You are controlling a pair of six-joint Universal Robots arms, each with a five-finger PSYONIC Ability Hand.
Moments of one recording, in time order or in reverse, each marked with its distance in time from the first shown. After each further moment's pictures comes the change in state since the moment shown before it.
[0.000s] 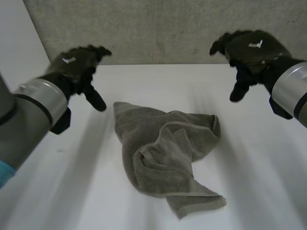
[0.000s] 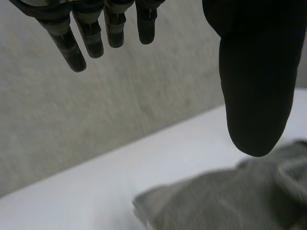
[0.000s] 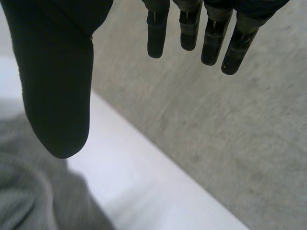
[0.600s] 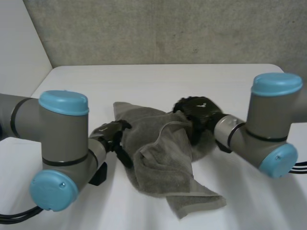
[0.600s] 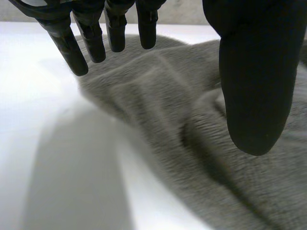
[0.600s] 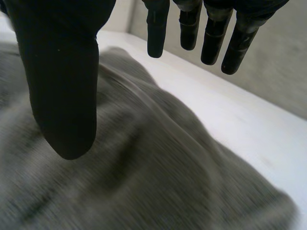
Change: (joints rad) left arm -0.088 -0.356 -0.071 0.004 -0.083 -0.315; right arm 0.084 0.503 -0.038 -0.212 -0.121 0.108; left_hand 0.053 0.047 0.048 0.045 0.014; right_hand 0.000 0.000 0.000 0.000 0.000
